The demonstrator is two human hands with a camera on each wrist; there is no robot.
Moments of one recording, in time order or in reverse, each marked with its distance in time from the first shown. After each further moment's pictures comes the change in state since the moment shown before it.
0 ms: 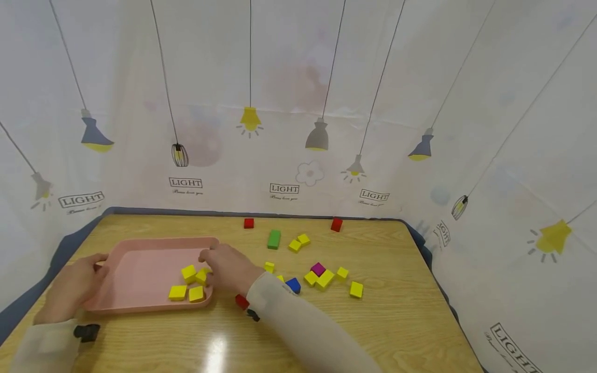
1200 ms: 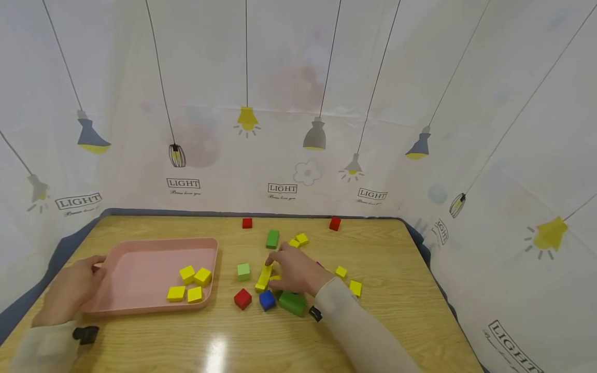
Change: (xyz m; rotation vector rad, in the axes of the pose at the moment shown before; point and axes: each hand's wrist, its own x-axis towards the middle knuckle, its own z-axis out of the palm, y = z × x) left_hand -0.005 0.006 0.000 -0.003 -0.013 -0.039; right_hand -0.093 0.120 -0.020 0.089 -0.016 0.131
